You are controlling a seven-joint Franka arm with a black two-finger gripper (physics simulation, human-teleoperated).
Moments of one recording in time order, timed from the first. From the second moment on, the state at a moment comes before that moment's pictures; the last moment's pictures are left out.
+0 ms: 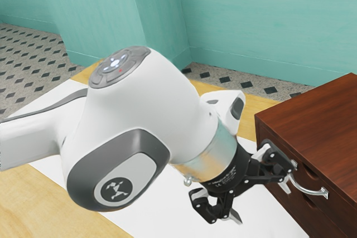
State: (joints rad) arm -0.15 -0.28 -0.36 -2.06 -0.17 2.25 -1.36
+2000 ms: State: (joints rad) arm -0.14 -0.09 -0.35 -2.06 -0.17 2.49 -1.43
